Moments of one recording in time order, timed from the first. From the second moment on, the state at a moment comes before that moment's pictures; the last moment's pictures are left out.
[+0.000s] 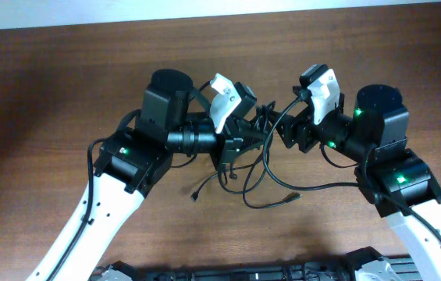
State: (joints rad) left arm -0.54 1.32 1.29 -0.54 0.88 -0.04; right arm 0.26 1.03 1.02 -0.41 -0.44 -0.08
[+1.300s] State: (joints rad) left arm -0.56 1.32 1.30 -0.51 0.88 -0.04; right arm 0.28 1.12 1.02 -0.27 -0.43 -0.01
